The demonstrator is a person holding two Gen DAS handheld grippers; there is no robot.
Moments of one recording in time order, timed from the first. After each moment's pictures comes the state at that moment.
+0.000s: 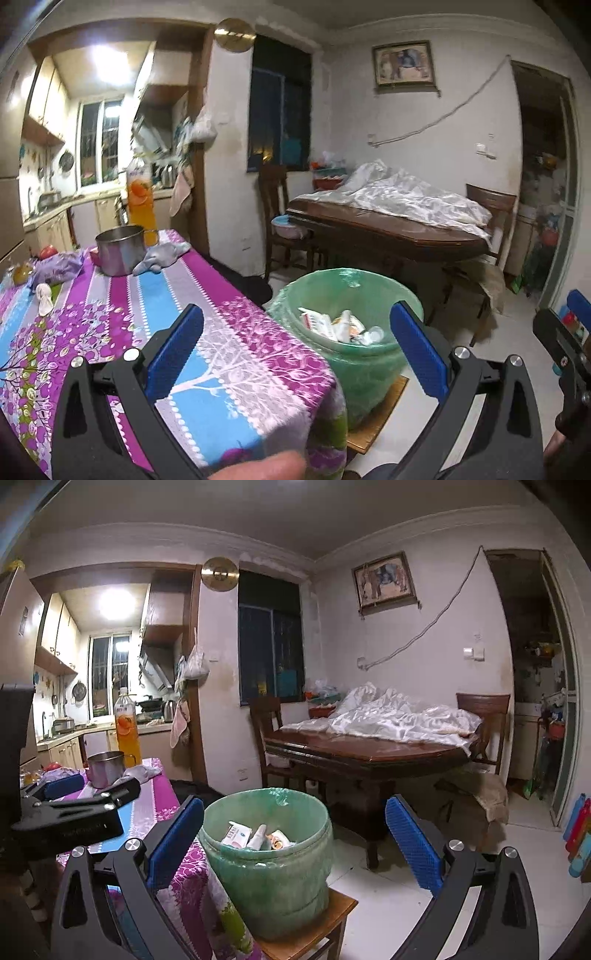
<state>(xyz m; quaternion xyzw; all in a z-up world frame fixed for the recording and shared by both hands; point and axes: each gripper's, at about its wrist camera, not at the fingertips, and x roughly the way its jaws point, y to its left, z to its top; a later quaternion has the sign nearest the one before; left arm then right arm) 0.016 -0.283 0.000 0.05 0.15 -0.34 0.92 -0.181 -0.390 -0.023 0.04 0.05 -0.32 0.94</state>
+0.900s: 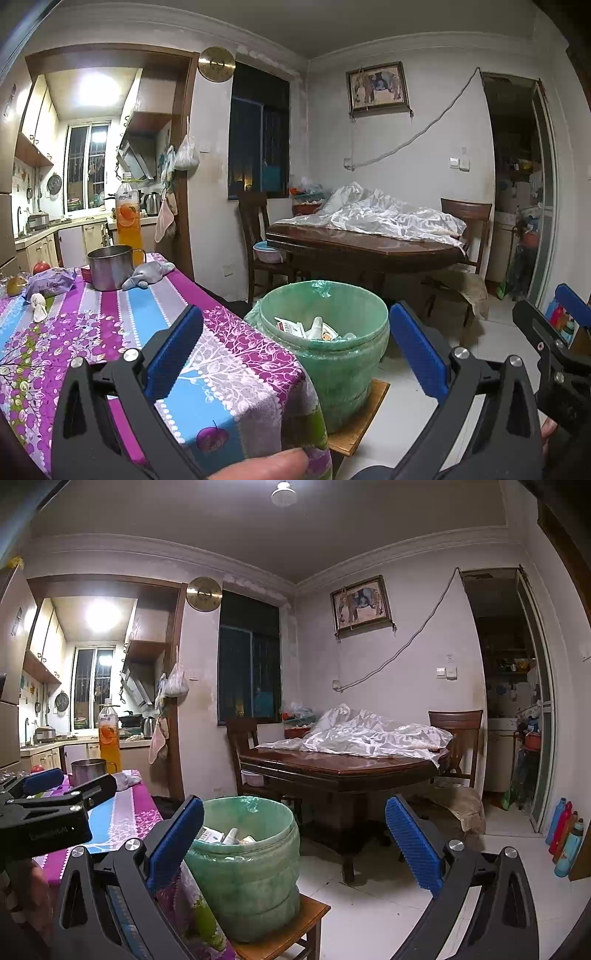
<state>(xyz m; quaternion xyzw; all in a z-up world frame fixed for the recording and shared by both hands) -0.036 -0.270 -0.014 0.04 0.10 -0.38 0.92 -0.230 -0.387 -0.046 0.03 0.01 -0.36 0.93</state>
